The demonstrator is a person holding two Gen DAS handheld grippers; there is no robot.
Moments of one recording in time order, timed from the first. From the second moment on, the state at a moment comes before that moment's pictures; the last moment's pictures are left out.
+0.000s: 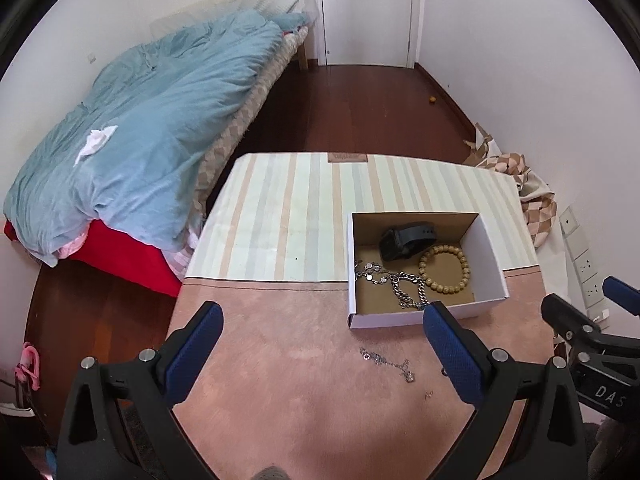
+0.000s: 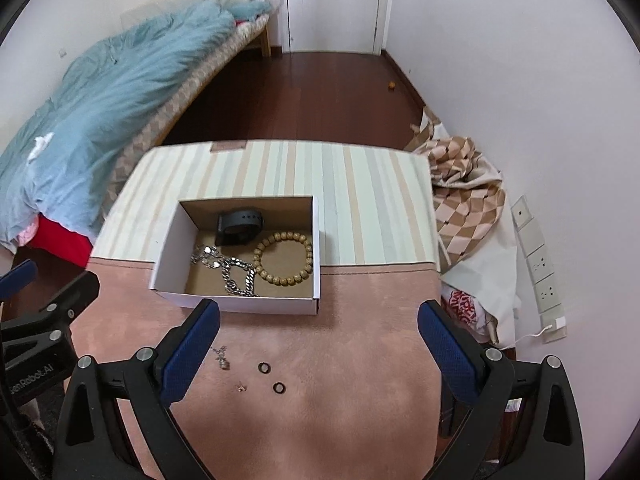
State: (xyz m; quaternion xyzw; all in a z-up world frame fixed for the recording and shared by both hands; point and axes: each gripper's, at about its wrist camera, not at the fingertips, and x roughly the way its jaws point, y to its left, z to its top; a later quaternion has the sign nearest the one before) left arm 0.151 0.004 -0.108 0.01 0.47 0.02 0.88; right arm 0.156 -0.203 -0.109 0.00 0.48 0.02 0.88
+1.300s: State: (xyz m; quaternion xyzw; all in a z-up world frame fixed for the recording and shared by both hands) left arm 0.103 0.058 -0.242 0.04 0.55 0.14 0.82; right arm 0.113 -0.145 -0.269 0.04 0.54 0.11 0.83
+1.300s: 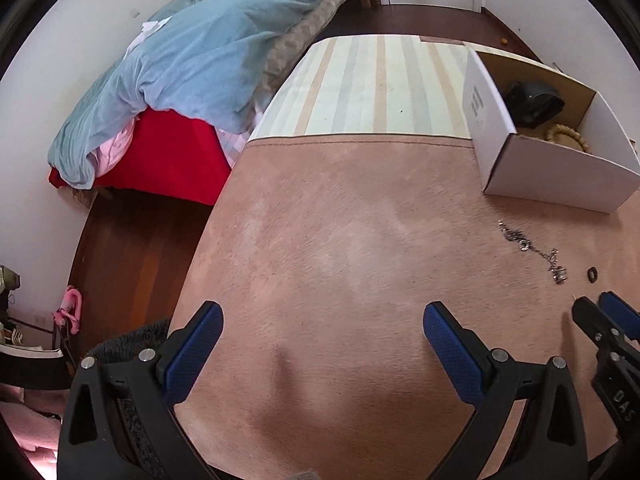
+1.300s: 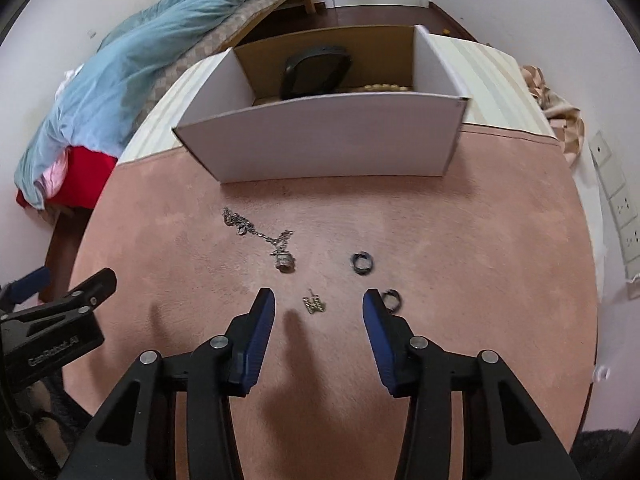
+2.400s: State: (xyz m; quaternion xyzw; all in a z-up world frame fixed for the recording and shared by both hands) left arm 0.141 -0.077 -0.265 0.04 0.57 -0.04 0.82; right arm 0.112 -0.261 -0.240 0.12 0.50 0.00 0.86
